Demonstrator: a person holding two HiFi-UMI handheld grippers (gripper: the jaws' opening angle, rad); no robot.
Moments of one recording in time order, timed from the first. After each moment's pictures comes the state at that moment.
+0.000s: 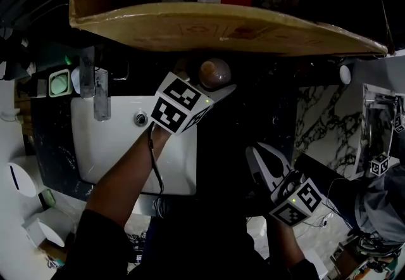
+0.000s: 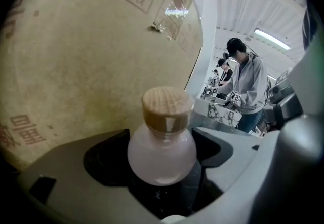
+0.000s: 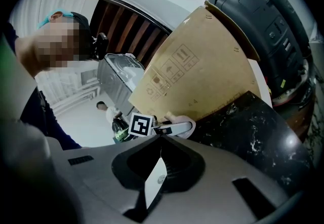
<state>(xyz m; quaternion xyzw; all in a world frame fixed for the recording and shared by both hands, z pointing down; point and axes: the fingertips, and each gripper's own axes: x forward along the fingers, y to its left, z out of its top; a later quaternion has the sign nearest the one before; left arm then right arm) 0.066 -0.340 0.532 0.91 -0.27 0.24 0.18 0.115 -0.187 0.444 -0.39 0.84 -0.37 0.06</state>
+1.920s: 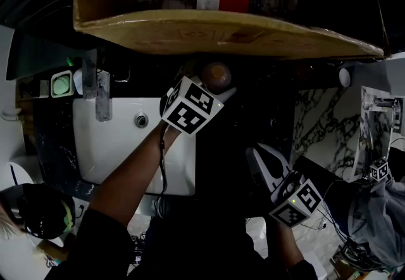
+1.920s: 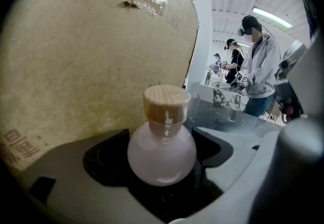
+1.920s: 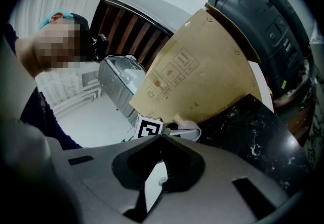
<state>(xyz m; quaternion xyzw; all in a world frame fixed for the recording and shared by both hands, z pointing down) 0.072 -0.342 0.552 0.89 -0.29 0.32 0.12 0.119 -0.189 0.436 -0.39 0.84 -0.37 0.07</state>
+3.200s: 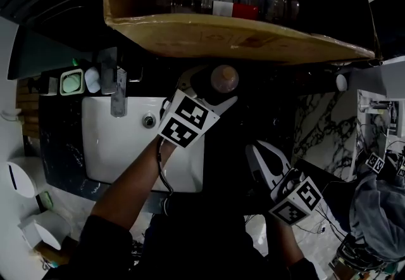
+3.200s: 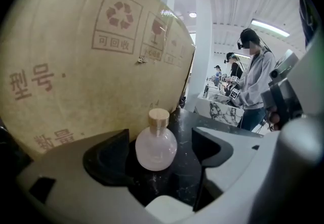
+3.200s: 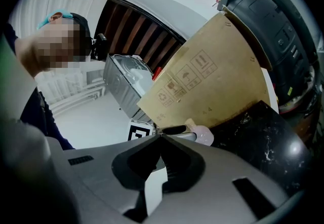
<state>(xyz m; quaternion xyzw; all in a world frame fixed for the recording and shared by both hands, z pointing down) 0.046 -0.316 0.500 0.91 -0.30 0.25 0.13 0.091 -0.187 0.404 -0.39 0.85 -0.35 0.07</state>
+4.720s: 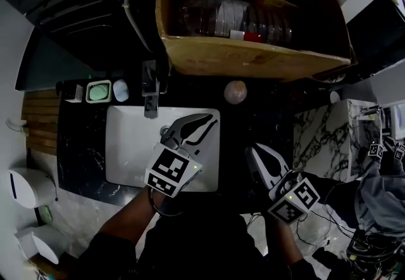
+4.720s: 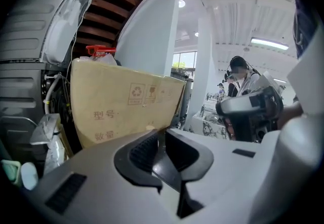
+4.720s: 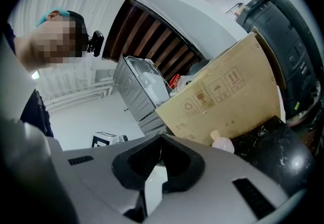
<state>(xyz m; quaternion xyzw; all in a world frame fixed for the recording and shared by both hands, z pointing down) -0.032 -0.213 0.385 0.92 -0.35 0.15 0.13 0.042 -0.159 0.334 -0.39 0.87 -0.29 0.08</state>
